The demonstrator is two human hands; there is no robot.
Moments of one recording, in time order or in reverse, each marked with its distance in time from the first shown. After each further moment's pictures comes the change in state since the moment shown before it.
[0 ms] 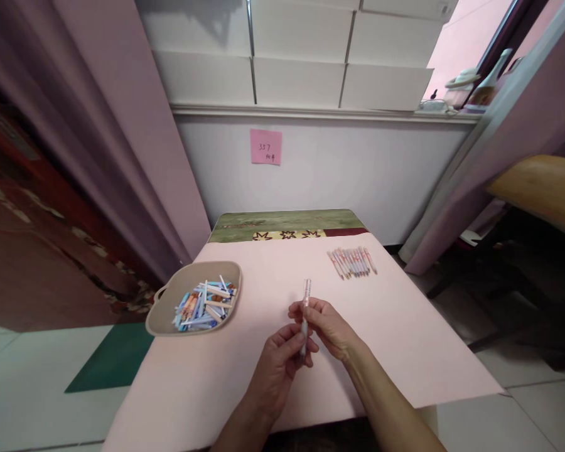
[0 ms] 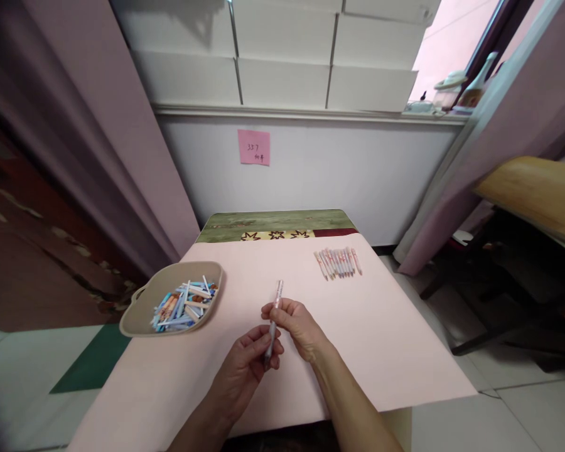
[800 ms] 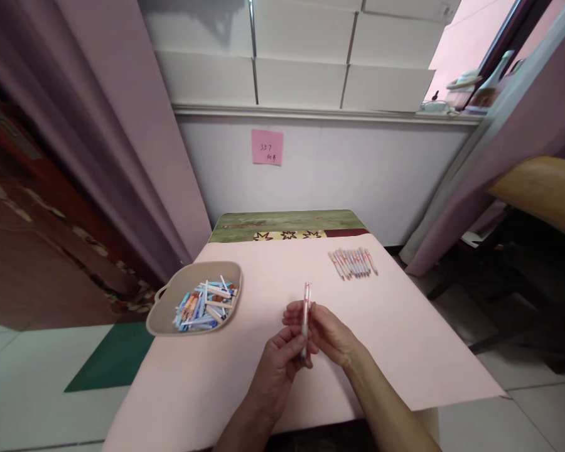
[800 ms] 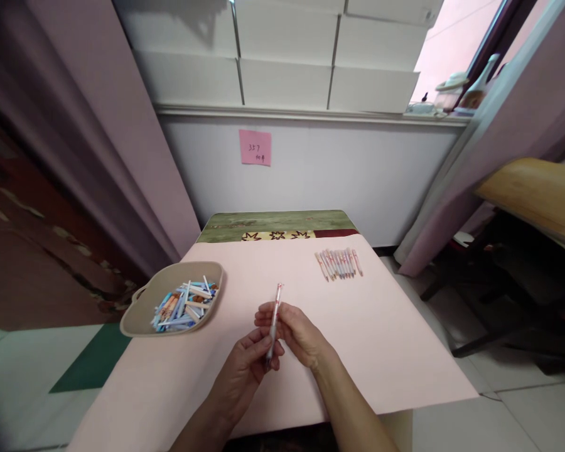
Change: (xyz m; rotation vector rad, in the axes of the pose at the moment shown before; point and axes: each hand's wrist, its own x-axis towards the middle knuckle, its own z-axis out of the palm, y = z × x) left_hand 0.001 -0.004 -0.003 0.007 0.009 0.008; right_hand -0.002 0.009 0.000 0.098 -0.101 0.008
